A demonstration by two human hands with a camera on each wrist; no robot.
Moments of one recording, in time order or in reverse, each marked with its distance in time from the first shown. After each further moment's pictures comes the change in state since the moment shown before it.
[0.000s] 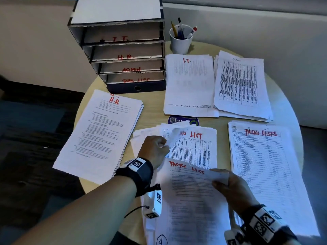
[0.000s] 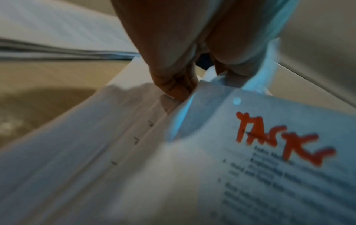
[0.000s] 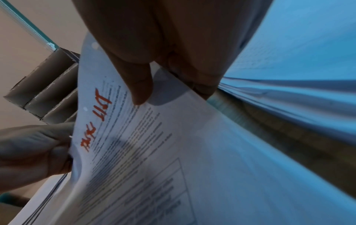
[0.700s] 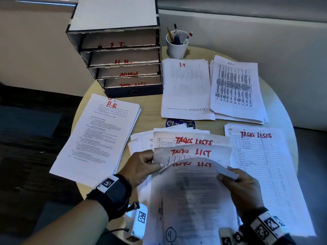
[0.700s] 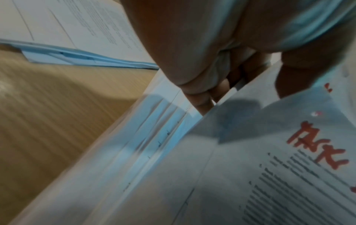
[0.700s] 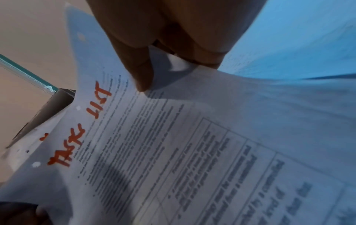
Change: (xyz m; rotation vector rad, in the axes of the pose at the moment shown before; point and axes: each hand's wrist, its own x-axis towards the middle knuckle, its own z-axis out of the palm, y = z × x) left_hand -0.043 -0.022 -0.027 -0.451 -0.214 0.030; right_hand -0.009 -0.021 -0.008 0.329 0.312 -0.004
